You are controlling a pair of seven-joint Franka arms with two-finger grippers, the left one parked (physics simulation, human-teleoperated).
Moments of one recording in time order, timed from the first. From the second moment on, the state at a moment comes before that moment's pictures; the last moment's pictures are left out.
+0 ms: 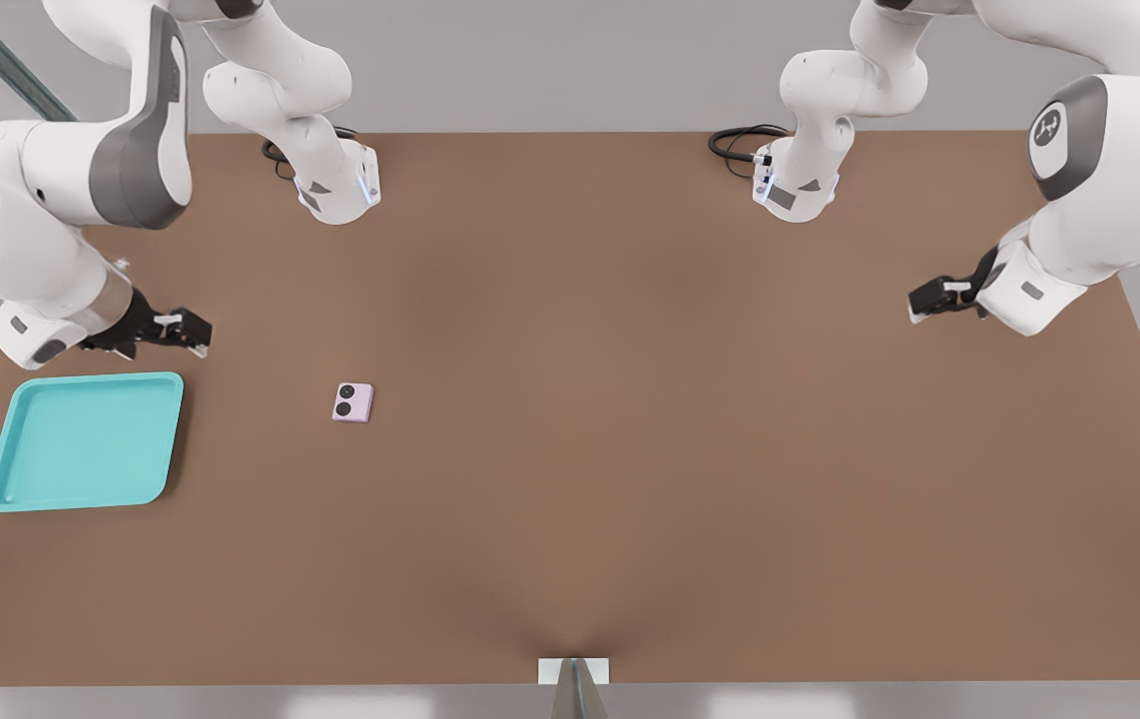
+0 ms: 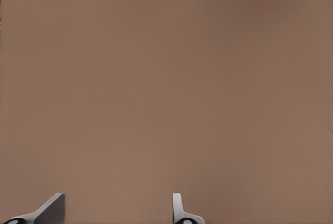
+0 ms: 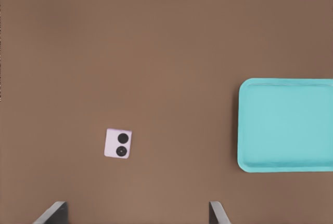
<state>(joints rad) 0.23 0.12 -0.21 -1.47 -0.03 1.54 -0.04</state>
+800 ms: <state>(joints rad) 0.23 0.33 0.01 -2.01 -0.01 2.18 0.26</state>
